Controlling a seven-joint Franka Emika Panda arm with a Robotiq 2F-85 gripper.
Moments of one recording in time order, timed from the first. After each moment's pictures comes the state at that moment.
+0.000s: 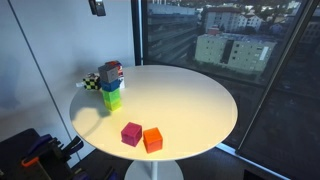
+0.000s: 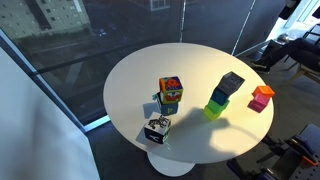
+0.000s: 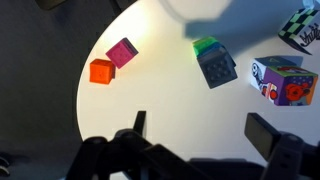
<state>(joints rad) -0.09 -0.53 0.03 -2.28 0.00 1.84 0.39</state>
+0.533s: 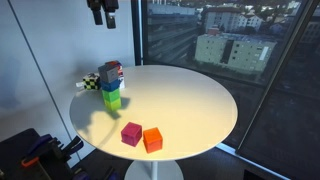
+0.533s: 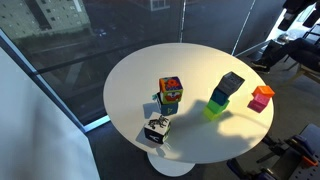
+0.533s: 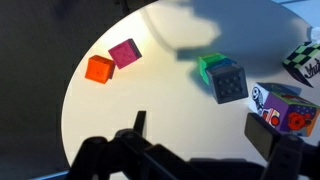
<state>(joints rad) -0.09 -0.47 -0.03 -2.29 0.01 1.84 0.16</state>
